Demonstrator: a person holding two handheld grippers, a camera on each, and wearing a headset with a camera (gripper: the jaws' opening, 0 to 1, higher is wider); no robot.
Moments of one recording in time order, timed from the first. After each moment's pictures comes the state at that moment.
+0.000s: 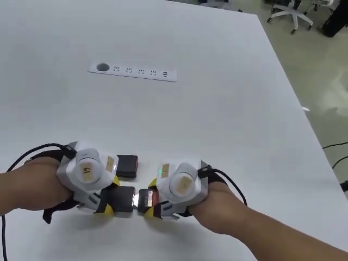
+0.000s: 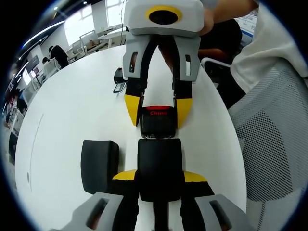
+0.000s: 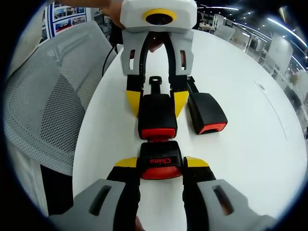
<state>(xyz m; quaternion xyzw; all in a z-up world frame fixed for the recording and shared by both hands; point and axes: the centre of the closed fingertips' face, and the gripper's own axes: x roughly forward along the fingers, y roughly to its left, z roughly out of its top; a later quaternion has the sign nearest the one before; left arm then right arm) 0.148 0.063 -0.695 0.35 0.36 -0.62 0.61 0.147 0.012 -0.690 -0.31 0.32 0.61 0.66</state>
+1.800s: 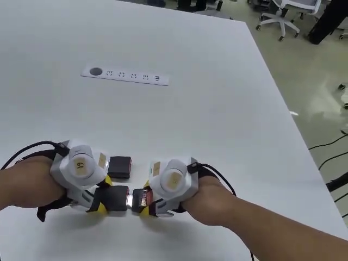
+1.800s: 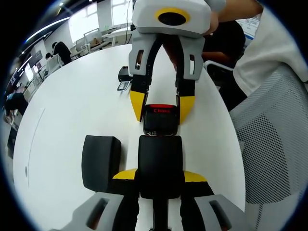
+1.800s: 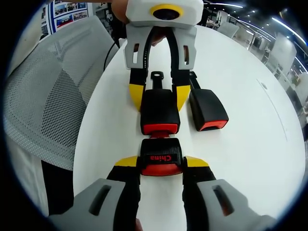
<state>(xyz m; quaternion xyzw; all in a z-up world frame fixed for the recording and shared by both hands) 0.147 0.064 -0.689 0.33 0.37 -0.61 0.62 0.148 0.007 -0.692 -0.33 0.33 0.61 0.64</state>
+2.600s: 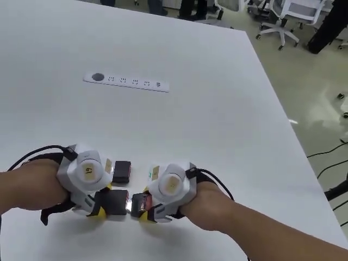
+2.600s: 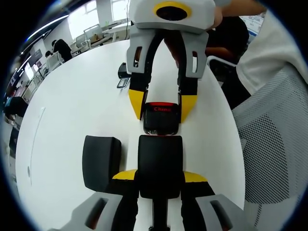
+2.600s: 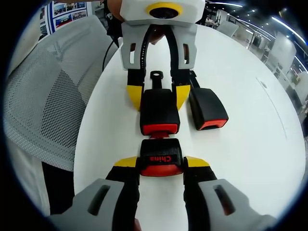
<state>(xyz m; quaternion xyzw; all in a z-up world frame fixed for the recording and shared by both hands) 0.147 0.063 -0.691 0.35 0.38 -0.59 0.61 0.148 0.006 -0.695 -0.32 0.34 0.60 0.64</state>
